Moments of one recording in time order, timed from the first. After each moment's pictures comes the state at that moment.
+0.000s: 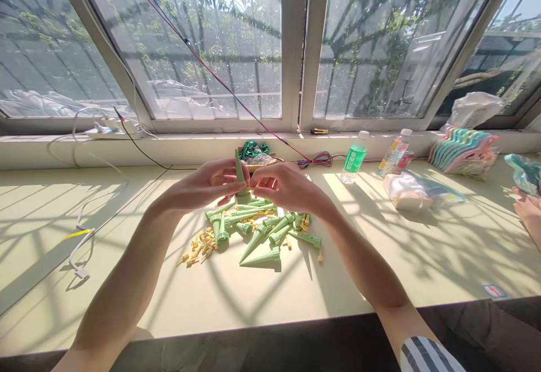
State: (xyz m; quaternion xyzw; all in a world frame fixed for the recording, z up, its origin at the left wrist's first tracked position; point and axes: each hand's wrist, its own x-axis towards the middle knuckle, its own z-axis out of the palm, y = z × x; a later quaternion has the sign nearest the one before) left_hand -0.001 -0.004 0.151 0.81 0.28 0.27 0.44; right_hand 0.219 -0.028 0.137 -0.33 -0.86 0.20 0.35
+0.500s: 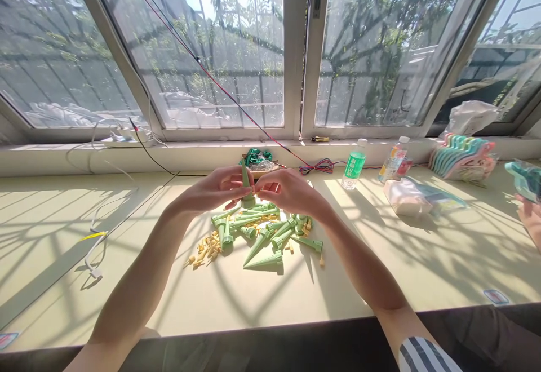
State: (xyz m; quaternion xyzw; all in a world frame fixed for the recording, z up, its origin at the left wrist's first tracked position) left_hand -0.001 -0.003 0.151 0.81 0.27 0.27 0.45; right_hand 0.217 -0.022 0.131 -0.34 -0.85 0.18 0.36
